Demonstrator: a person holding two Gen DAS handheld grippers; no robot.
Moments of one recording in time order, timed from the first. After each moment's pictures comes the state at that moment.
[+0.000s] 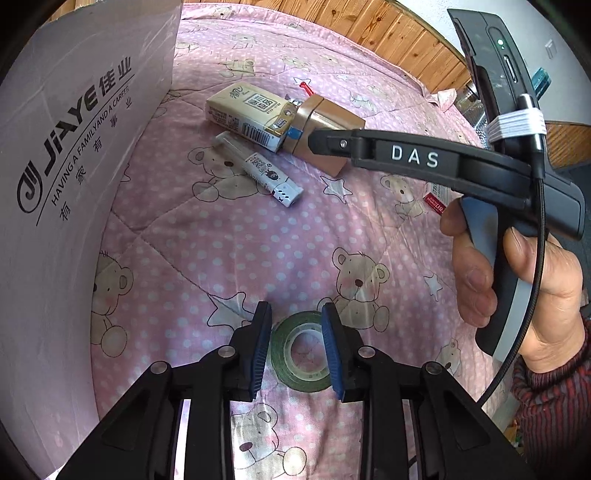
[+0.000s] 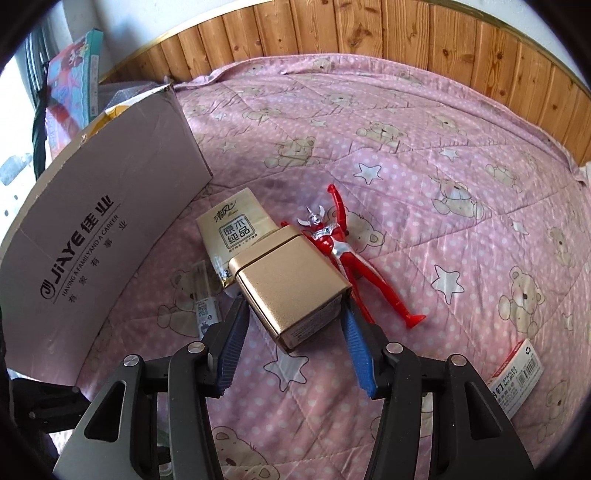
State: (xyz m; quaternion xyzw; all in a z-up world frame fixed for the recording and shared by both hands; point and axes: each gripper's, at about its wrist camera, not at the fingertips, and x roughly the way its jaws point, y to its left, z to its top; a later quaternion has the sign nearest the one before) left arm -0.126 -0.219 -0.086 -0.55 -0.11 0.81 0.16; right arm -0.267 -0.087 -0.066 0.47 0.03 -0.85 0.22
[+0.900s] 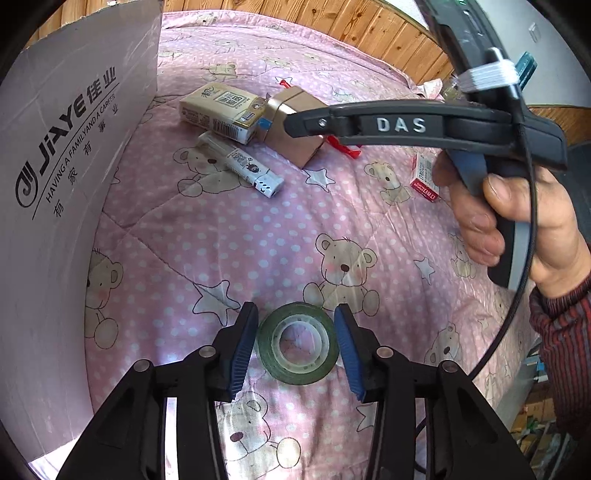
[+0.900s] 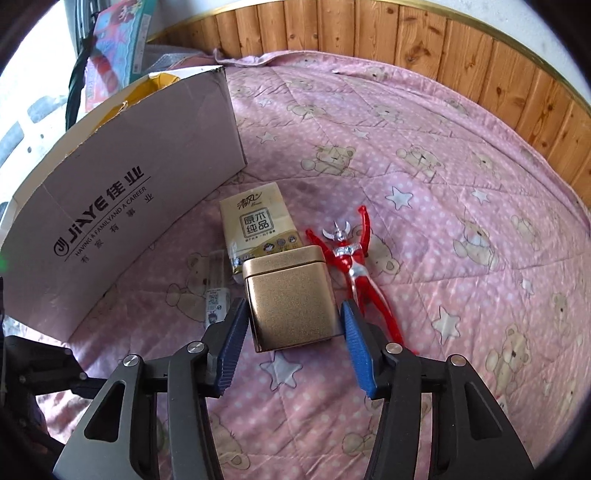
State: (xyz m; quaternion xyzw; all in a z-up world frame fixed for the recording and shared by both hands) left arm -0.120 -0.204 -0.086 -0.54 -0.09 0.81 0.18; right arm -0.270 -0.093 -0.055 0.47 0.12 -0.83 0.28
